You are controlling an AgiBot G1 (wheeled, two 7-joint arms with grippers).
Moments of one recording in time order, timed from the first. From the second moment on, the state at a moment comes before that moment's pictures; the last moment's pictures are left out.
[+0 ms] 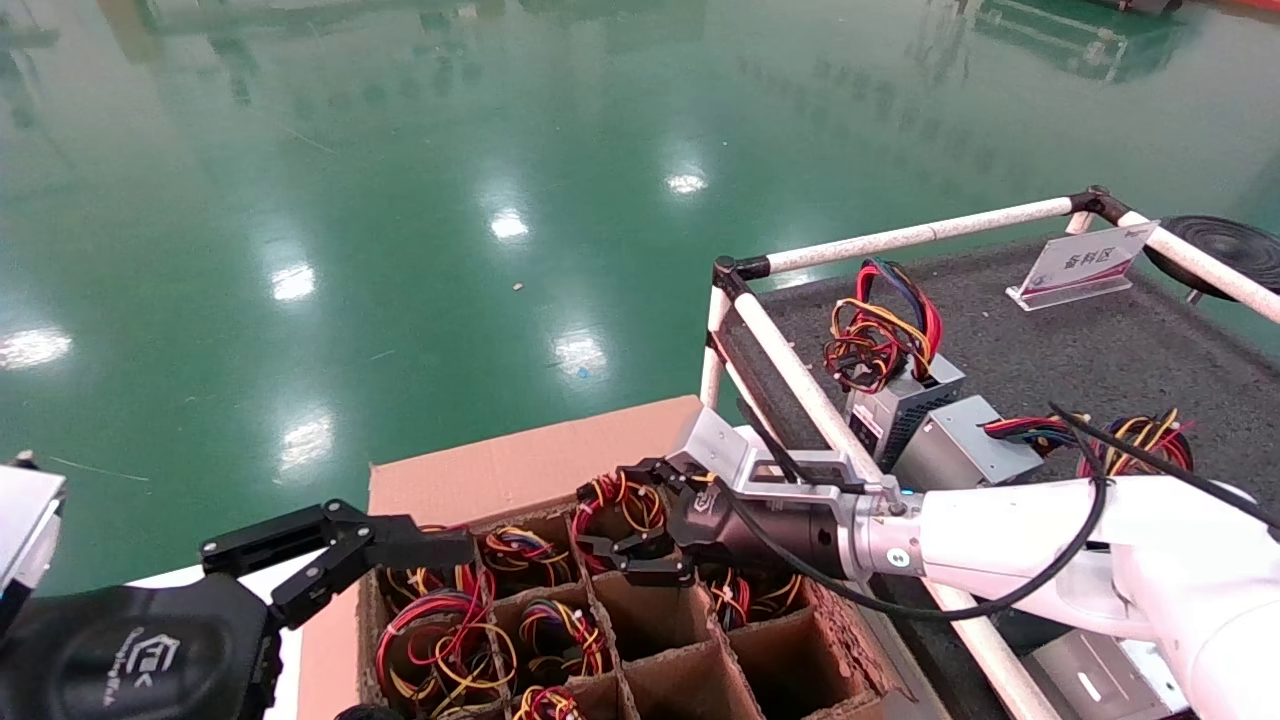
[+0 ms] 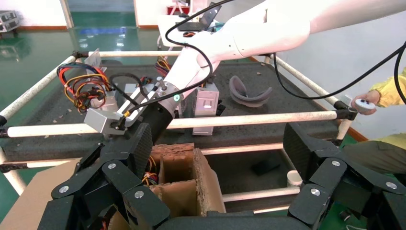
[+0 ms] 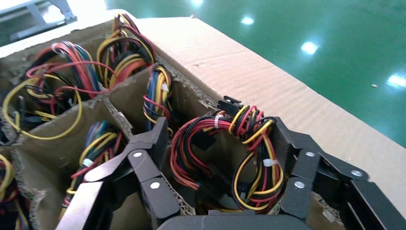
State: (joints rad) left arm -1.08 0.61 0.29 -1.28 0.73 1.49 -0.18; right arm 1.61 -1.31 -0.54 0.02 -1.26 -1.25 -0.42
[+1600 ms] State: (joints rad) left arm -1.08 0.61 0.29 -1.28 0.72 1.49 -0.18; right arm 1.62 -1.23 -0.47 0.01 -1.16 -1.49 -0.37
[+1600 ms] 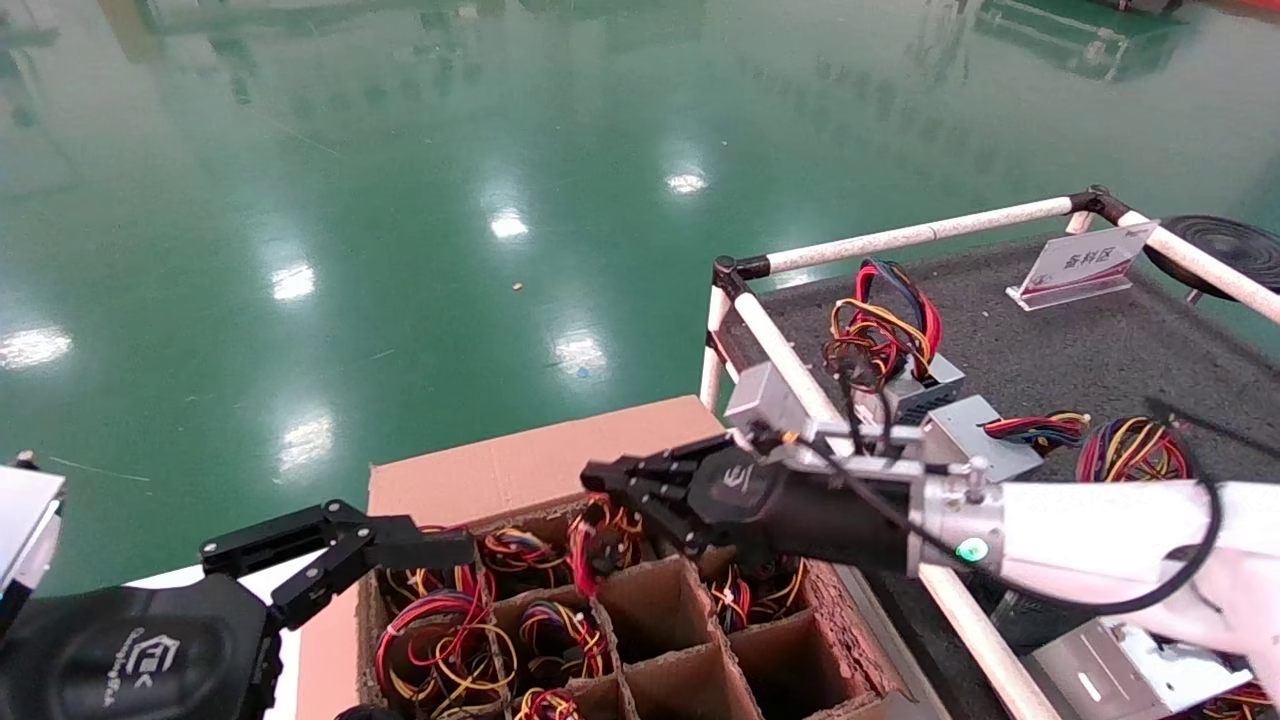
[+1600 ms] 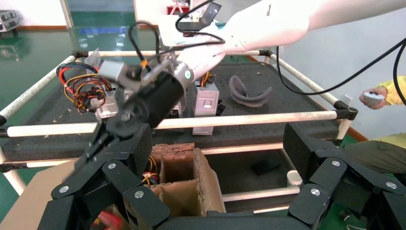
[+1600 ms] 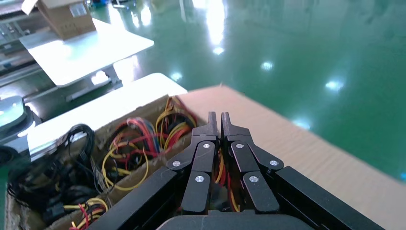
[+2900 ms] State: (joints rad) left arm -1.08 0.61 0.29 -1.28 0.72 1.49 -0.18; right arm 2.02 -1.01 -0.33 0.11 -0.95 -1.48 -0.14
